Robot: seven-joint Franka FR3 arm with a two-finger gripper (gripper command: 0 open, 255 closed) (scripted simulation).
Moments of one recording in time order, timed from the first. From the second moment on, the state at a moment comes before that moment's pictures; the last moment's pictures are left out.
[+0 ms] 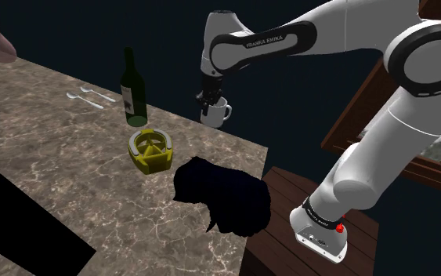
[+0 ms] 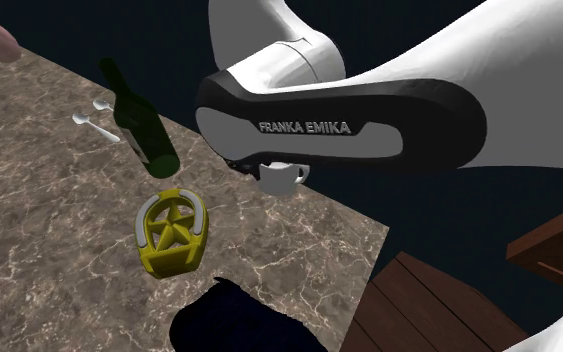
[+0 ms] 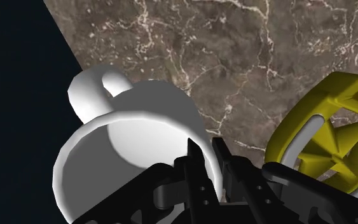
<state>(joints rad) 0.02 -0.02 0.11 -2.08 0.00 2.07 0.20</state>
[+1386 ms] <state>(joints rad) 0.21 0.28 0.24 -1.56 -0.07 1.84 0.53</state>
